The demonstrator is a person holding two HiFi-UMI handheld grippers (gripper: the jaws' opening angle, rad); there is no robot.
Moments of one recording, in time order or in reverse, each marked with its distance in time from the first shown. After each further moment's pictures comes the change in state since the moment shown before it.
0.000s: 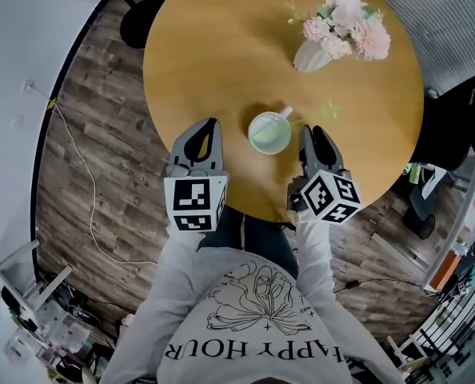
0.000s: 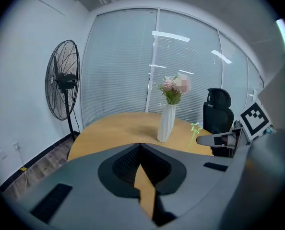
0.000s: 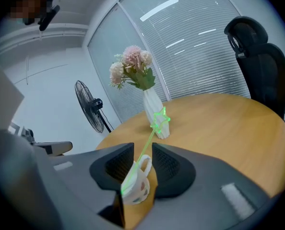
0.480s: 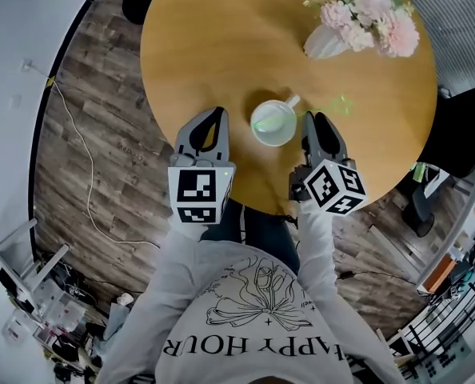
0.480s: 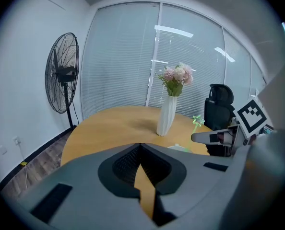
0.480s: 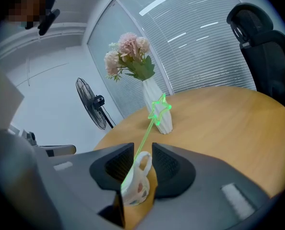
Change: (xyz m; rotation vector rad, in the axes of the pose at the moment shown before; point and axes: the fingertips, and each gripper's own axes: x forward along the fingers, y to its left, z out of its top) left arm 0.020 -0.009 -0.025 -0.030 0.056 0.007; right arm 0.024 -0.007 -0.016 0.009 0.052 0.044
